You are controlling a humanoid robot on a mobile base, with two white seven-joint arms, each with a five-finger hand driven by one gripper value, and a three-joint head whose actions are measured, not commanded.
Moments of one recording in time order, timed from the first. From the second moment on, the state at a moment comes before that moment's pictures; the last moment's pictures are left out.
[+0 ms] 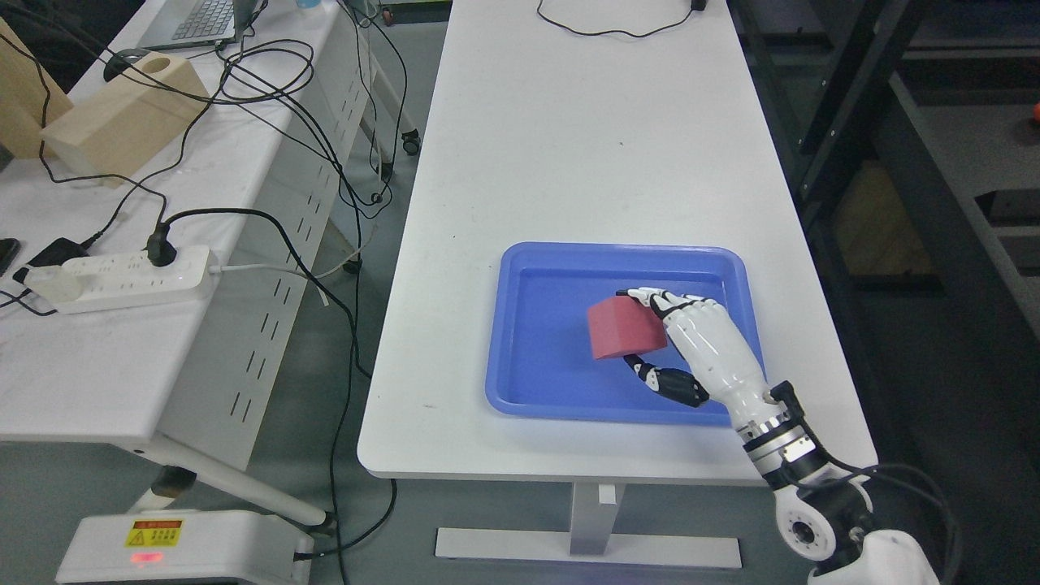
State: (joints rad) left arm 0.00 0.00 -0.08 0.00 0.13 0.01 0.18; right arm 0.04 -0.11 0.19 -1.61 0.99 -0.42 -0.08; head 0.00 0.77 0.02
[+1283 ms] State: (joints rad) left arm 0.00 0.00 -0.08 0.00 0.13 0.01 0.18; right arm 0.05 -0.12 0.16 -1.60 0.72 -0.27 0.00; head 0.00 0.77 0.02
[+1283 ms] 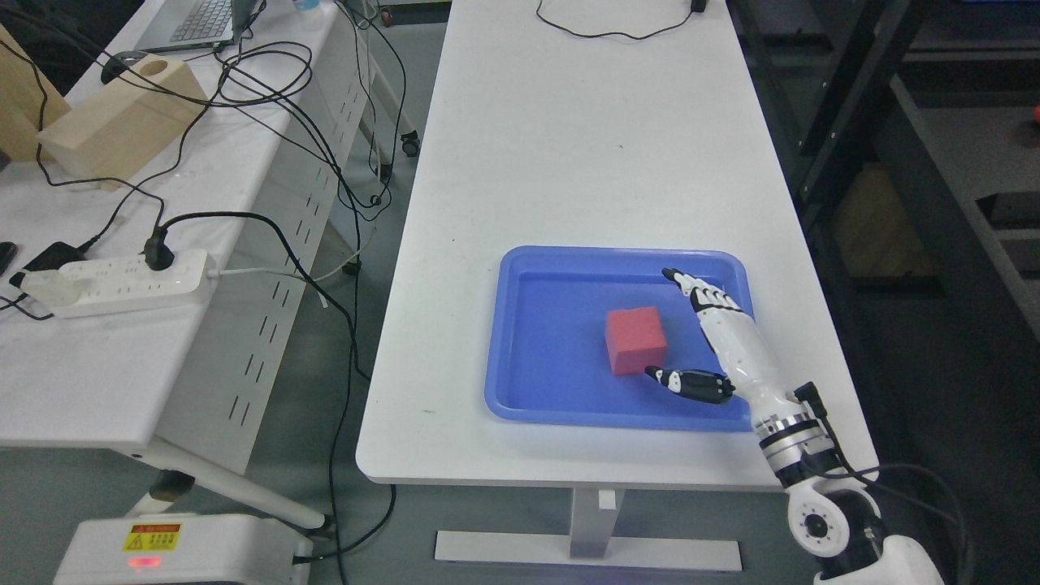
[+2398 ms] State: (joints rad) left arm 0.00 0.00 -0.08 0.00 0.13 0.01 0.18; right arm 0.08 -0.07 0.02 -1.60 0.16 -0.47 0.14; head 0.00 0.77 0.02
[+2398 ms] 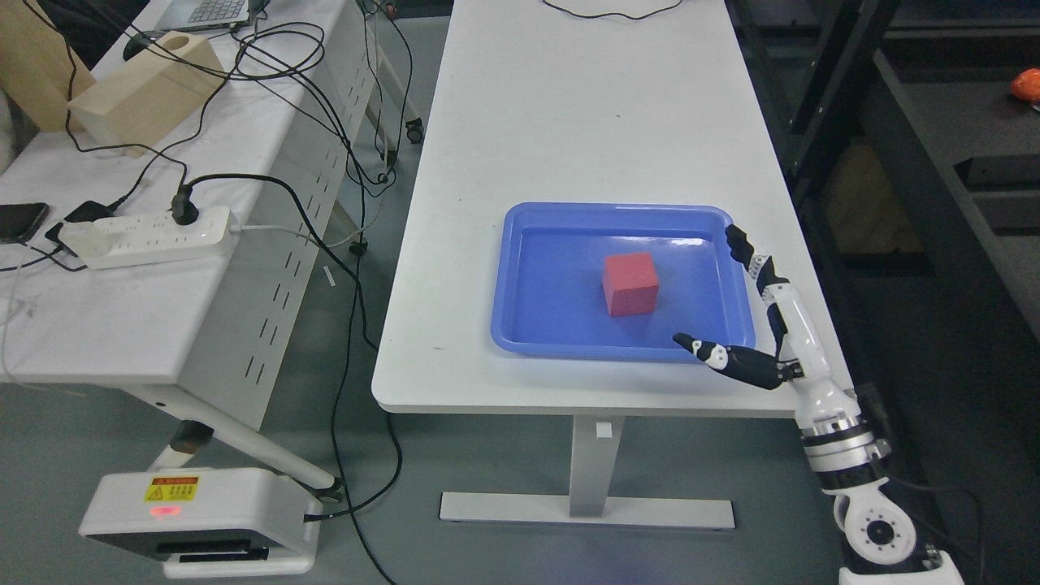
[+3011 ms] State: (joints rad) left arm 0.00 0.00 -0.08 0.00 0.13 0.01 0.18; right arm 0.09 -0.06 -0.01 -1.60 -0.03 -0.23 0.25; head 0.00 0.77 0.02
